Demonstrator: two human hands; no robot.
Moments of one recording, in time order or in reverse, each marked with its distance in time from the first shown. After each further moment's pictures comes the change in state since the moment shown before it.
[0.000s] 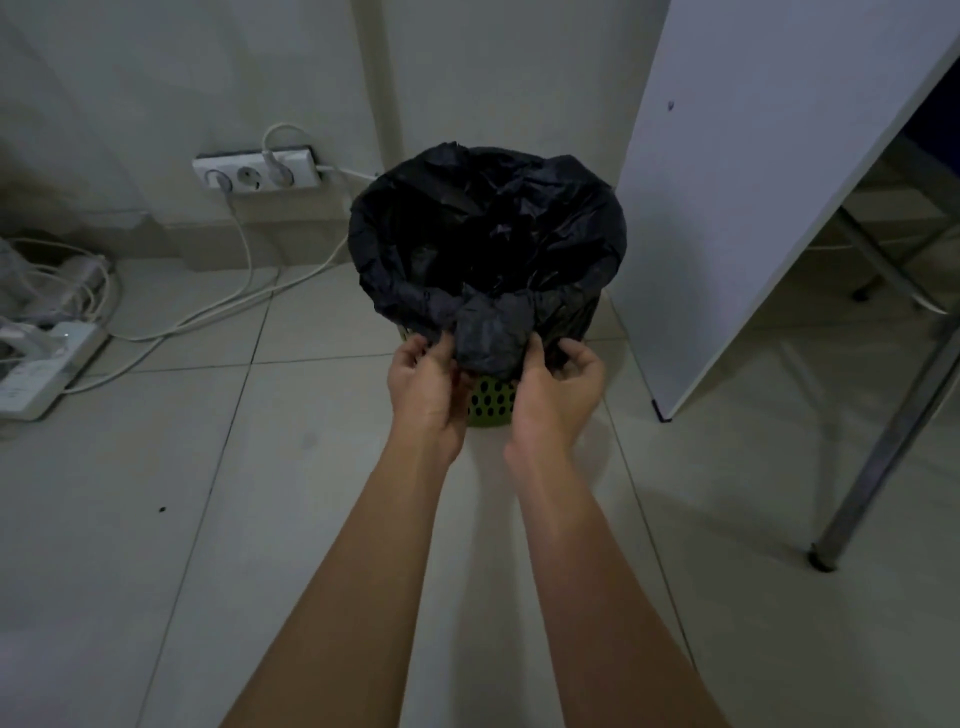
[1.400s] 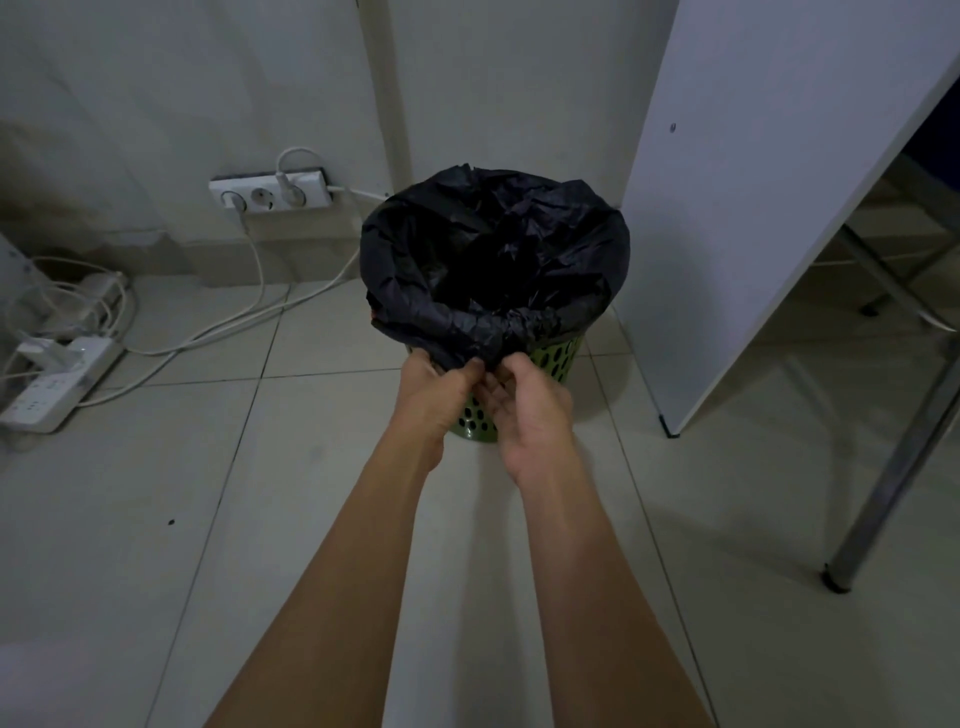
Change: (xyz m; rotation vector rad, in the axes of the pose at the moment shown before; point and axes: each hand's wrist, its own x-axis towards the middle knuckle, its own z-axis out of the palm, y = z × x) left_hand -0.004 0.019 0.001 0.632 -0.058 0.118; right_hand 0.008 0.002 0.006 0.171 -0.313 0.381
